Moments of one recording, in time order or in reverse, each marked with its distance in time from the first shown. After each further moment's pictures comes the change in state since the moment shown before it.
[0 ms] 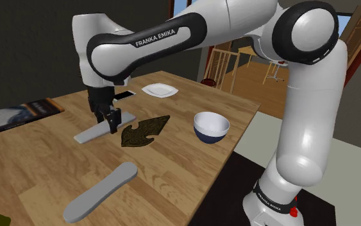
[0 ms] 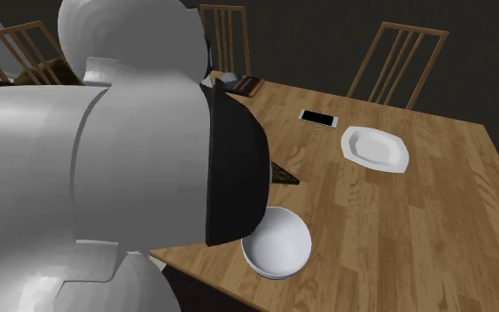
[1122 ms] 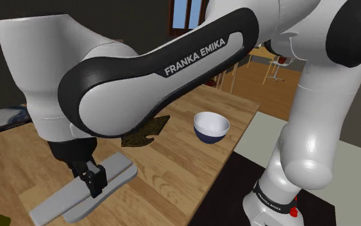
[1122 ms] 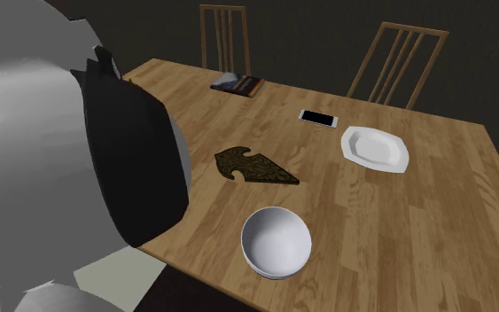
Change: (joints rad) arm 0.194 -0.116 0.151 -0.161 0.043 0.046 0.345
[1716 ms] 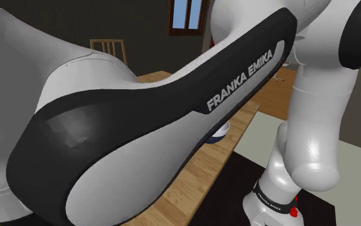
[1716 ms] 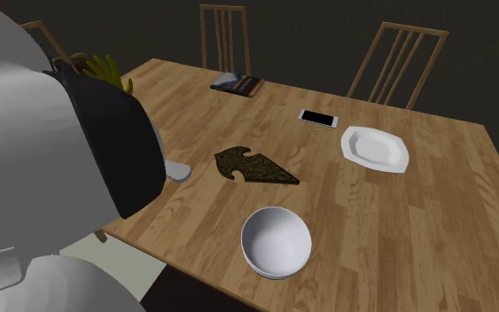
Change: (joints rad) arm 0.150 0.056 0.068 0.056 -0.051 -0.029 0.231
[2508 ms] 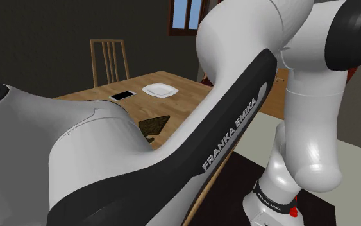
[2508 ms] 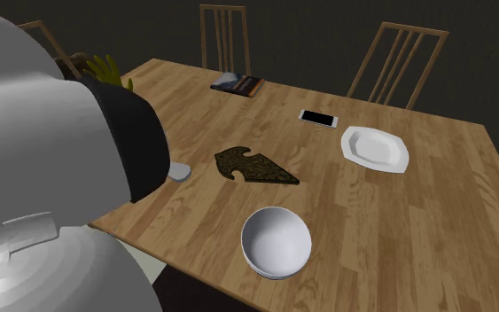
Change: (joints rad) arm 0.058 0.082 -0.013 -0.055 -0.076 0.107 0.095
